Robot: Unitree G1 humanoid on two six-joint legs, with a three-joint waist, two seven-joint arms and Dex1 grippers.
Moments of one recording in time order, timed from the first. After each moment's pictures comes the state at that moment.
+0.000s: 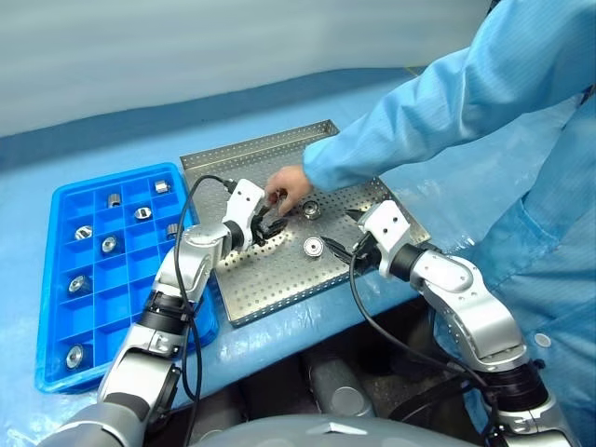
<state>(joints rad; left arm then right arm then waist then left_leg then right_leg) -0.49 0.28 -0.16 0.14 -0.19 0.60 -0.51 -0.15 -0.49 0.15 -0.45 0.18 0.56 0.52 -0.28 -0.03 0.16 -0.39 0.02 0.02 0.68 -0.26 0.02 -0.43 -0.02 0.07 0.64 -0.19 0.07</state>
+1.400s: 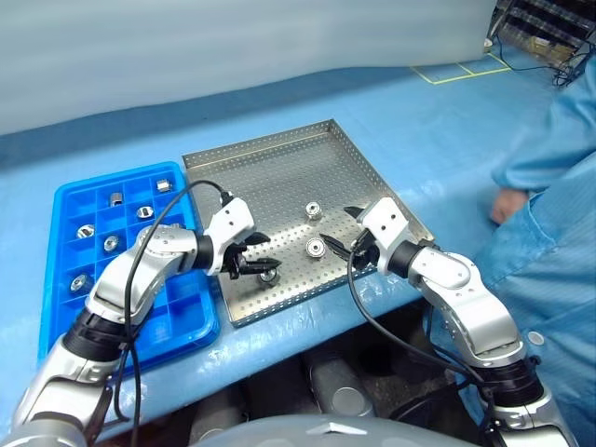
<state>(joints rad) -0.37 0.66 -0.27 -0.28 -0.32 0.76 -0.92 -0.17 -0.48 0.15 -0.44 0.16 0.55 0.53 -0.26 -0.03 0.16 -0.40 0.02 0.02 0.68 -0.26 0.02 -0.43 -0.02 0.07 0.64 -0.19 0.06</state>
